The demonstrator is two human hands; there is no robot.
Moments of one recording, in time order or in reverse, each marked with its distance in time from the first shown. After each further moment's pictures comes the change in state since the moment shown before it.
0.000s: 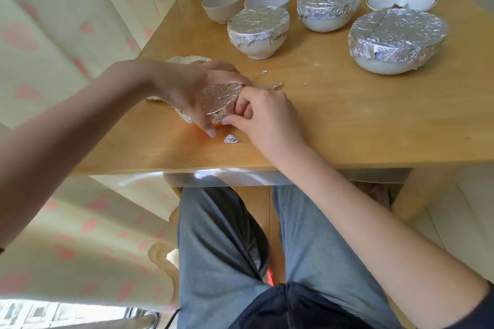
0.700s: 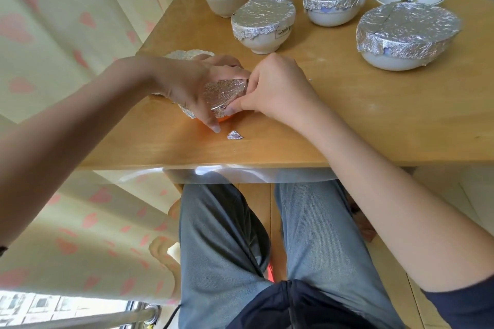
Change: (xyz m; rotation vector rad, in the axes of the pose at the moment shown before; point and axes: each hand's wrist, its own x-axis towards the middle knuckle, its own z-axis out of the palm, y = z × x) left_hand 0.001 -0.007 0.003 0.074 -0.035 -0.062; right_hand 0.038 -0.005 -0.023 -0.039 -0.191 0.113
